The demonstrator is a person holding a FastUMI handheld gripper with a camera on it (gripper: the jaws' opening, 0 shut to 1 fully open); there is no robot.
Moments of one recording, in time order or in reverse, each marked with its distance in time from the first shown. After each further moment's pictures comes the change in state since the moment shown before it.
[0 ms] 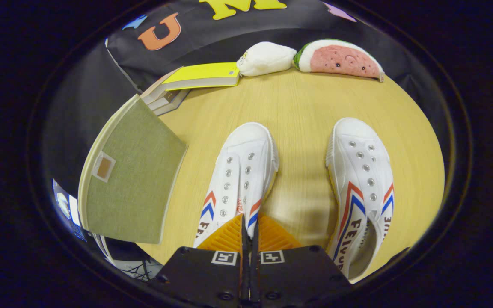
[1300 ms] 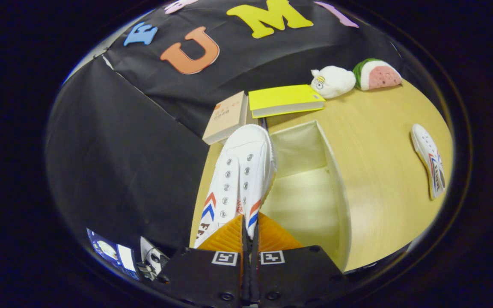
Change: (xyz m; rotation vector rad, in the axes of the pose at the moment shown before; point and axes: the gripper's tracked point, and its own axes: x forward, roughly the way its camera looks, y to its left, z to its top) arm -0.004 0.318 0.041 0.208 -0.119 0.107
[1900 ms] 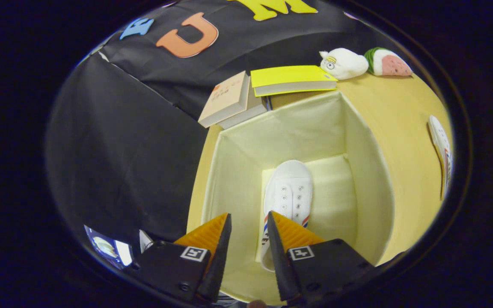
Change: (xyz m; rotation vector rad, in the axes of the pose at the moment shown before) arm 0.028 0.017 0.001 -0.069 0.035 0.076
